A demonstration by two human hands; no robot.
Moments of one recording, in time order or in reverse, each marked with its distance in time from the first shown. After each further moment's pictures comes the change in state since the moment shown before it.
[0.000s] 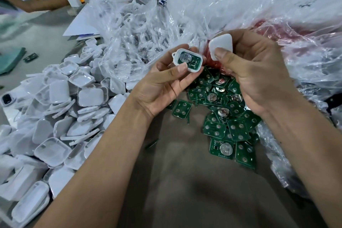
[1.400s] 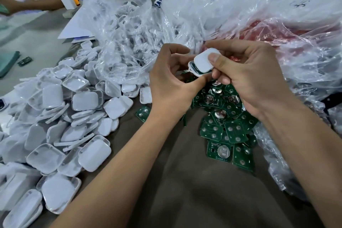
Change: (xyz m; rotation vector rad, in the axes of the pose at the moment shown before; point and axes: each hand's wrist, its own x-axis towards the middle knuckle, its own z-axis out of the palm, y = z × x) left_hand 0.005 -0.040 0.019 1.109 0.445 0.579; right_hand 0.004 0.009 -0.005 -0.133 0.055 0.051
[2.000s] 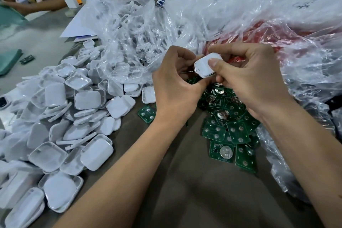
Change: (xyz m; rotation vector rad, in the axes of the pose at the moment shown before) left_hand -0.002 0.000 0.005 0.119 0.085 0.053; right_hand -0.004 0.000 0.004 -0.295 0.069 -0.065
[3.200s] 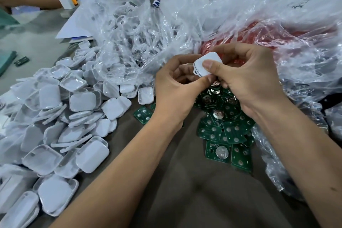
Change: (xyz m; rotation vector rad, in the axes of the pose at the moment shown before) left_hand -0.006 0.003 0.003 -0.361 -0.145 -0.270; right_hand 0.004 0.005 -0.001 0.104 0.073 0.113
